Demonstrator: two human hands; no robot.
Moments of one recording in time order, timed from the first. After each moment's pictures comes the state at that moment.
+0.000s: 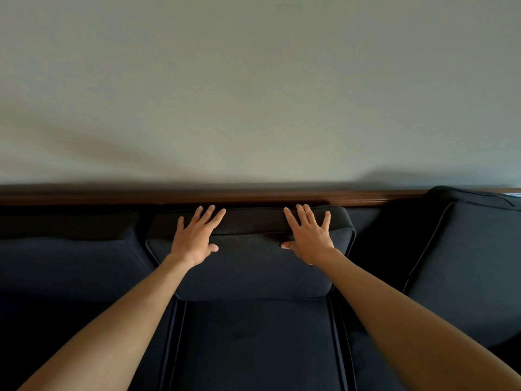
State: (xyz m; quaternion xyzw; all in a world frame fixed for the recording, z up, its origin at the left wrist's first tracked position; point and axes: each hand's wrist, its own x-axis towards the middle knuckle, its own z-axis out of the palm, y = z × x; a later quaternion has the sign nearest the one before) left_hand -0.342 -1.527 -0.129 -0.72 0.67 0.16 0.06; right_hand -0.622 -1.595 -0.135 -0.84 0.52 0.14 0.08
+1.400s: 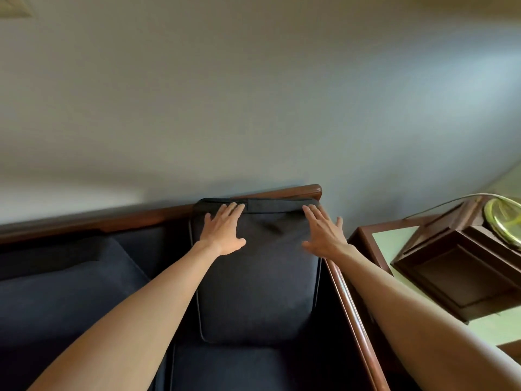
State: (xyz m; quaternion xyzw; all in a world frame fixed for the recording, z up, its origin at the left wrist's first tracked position) left_hand -0.996 -1.675 -0.050 -0.66 0.73 0.17 0.05; right_hand -1.258 -1.681 -0.060 -0.75 0.64 0.05 0.15
